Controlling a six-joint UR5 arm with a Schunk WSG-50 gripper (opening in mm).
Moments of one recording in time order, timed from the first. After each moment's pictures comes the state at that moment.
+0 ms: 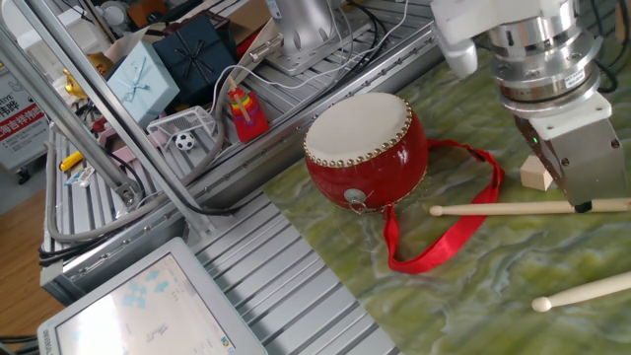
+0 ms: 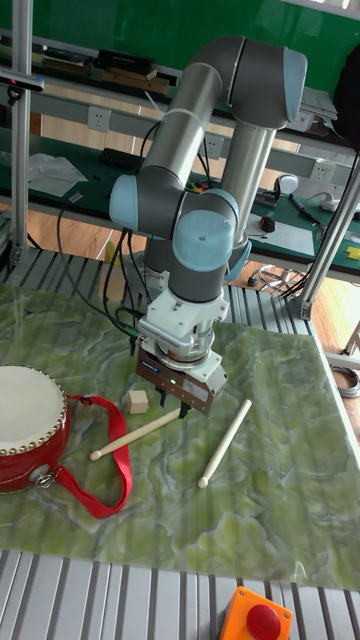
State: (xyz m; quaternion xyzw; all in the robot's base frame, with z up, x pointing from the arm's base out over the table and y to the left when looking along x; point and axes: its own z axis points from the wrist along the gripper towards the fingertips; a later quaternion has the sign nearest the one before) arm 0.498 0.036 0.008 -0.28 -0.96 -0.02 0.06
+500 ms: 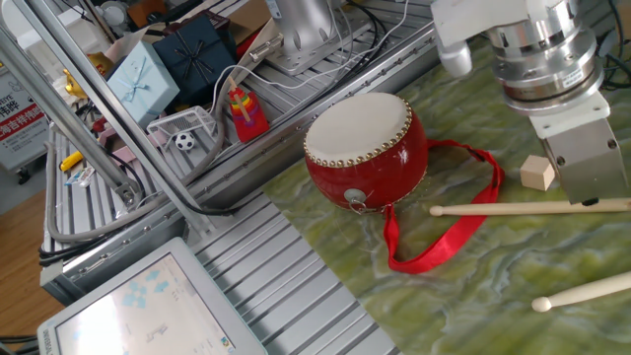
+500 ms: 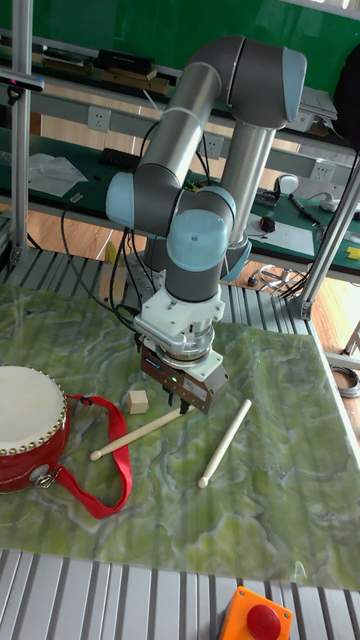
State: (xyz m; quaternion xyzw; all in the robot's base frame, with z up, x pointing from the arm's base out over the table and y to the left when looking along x) arm 0.497 0.048 0.011 -0.32 -0.94 -0.04 0.07
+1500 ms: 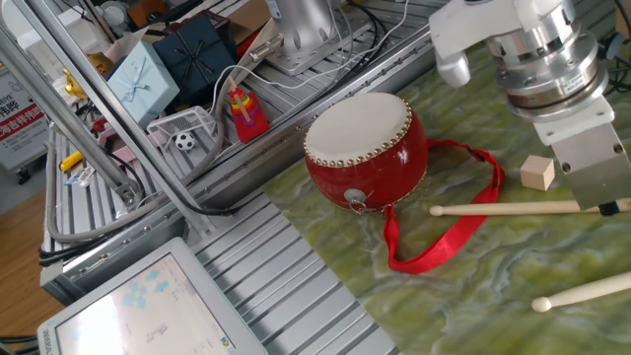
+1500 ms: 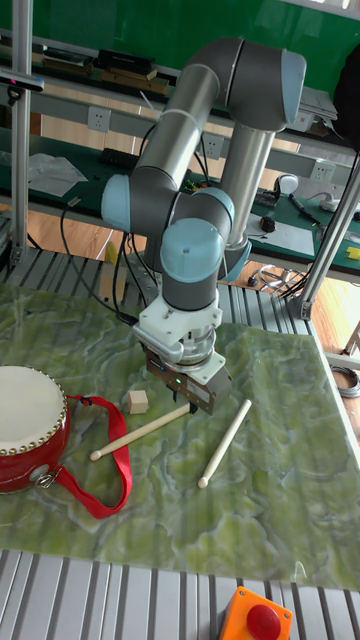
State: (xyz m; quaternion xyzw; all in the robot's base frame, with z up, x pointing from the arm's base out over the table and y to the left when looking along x) arm 0.482 0.059 0.008 -0.33 -0.94 -0.05 0.12
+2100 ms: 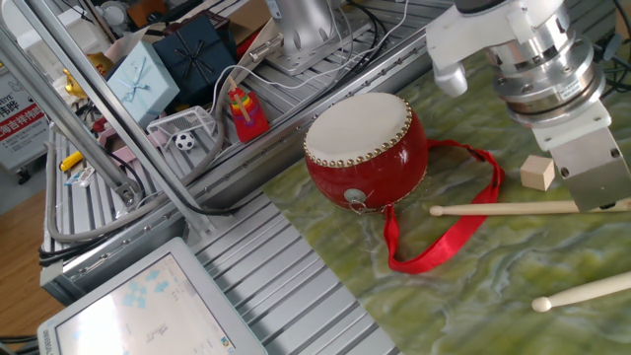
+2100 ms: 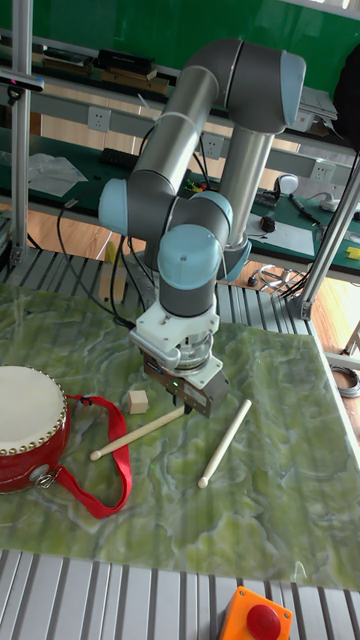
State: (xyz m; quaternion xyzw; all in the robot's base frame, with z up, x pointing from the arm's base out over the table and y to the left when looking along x) arm 0.487 0.055 0.005 -0.33 -0.94 -0.05 0.12
